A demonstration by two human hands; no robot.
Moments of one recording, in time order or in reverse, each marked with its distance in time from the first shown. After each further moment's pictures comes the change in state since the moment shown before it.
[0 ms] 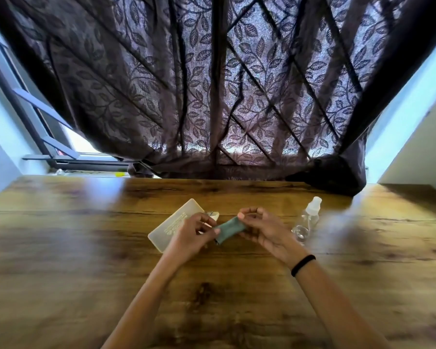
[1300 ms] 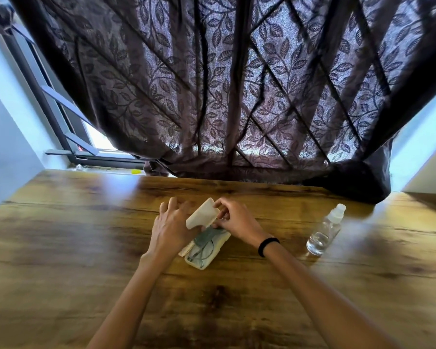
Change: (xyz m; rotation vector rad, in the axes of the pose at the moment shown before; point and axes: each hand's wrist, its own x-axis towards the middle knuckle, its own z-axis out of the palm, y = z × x) left_hand 0.007 -0.029 -0.052 0.676 0.265 0.050; right_hand 0.053 0.017 0.068 -1.155 -0.133 -0.433
